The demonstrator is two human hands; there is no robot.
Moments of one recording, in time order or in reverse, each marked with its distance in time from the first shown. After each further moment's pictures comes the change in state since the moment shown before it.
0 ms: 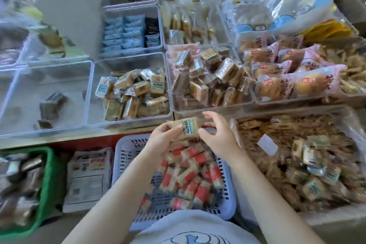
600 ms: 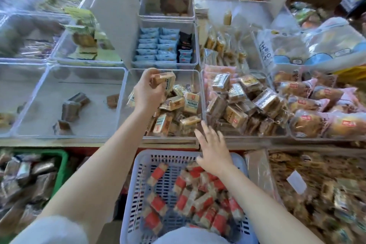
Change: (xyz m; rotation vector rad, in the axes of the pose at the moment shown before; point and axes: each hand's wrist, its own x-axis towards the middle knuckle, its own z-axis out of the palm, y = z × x) left_hand 0.089 0.146 -0.134 0.452 0.587 0.686; right_hand 0.085 -0.005 0.114 -1.117 -0.269 -0.230
